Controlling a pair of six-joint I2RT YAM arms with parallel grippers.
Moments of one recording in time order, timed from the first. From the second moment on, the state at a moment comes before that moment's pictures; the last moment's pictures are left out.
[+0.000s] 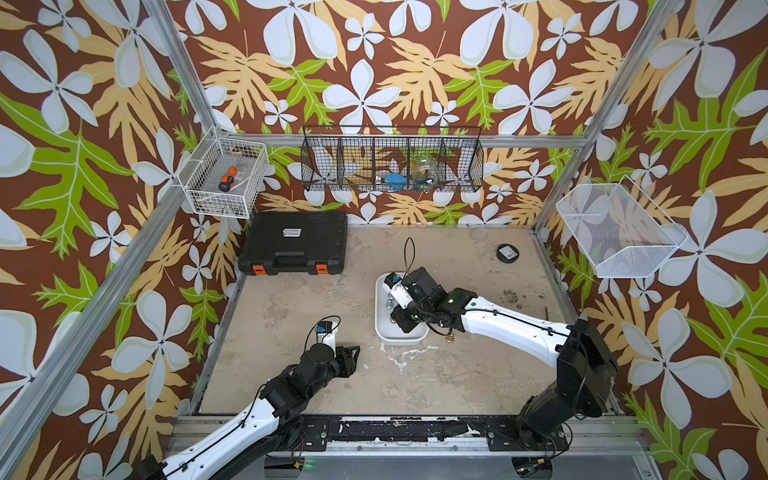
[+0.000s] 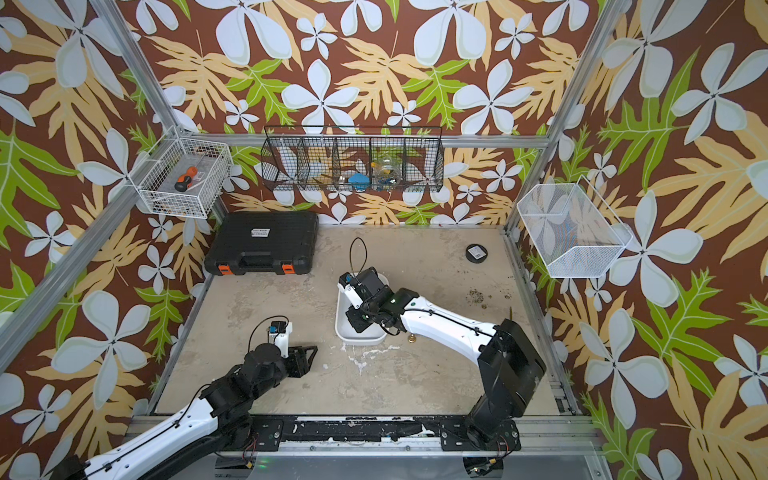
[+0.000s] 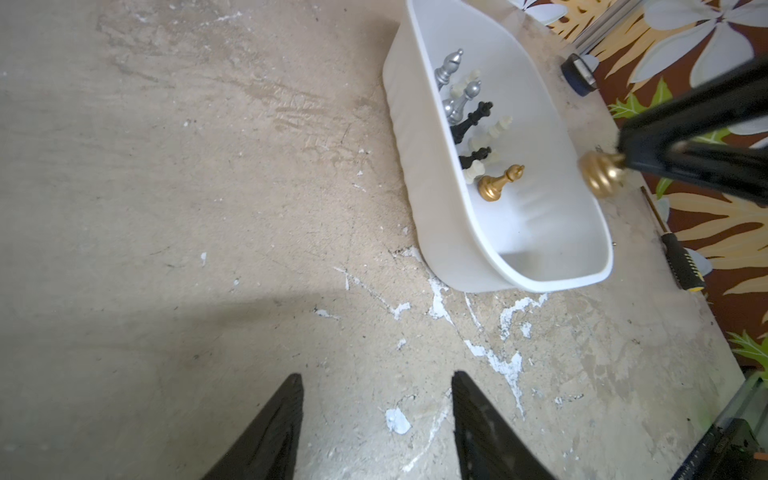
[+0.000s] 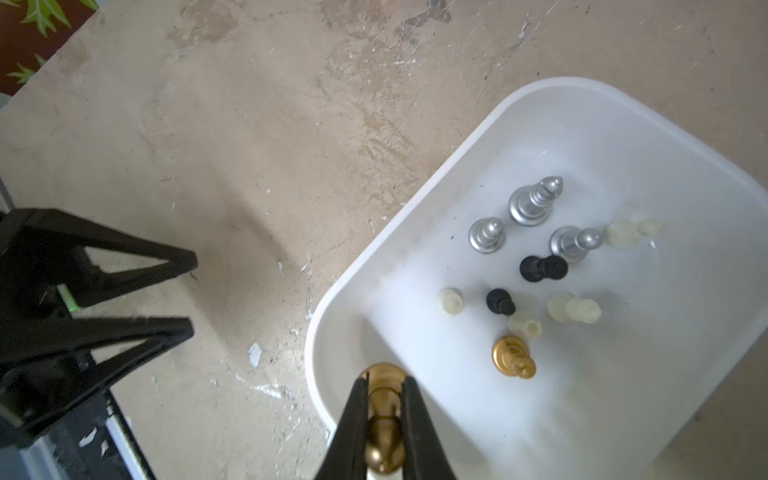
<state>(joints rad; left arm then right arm) -0.71 0.57 0.15 -0.15 -0.13 -0.69 0.82 1.67 1.23 -0.46 -0.09 0.12</state>
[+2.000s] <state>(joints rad) -0.71 0.55 0.13 -0.11 -0.10 -0.67 0.78 2.00 1.38 -0.40 0.01 0.11</state>
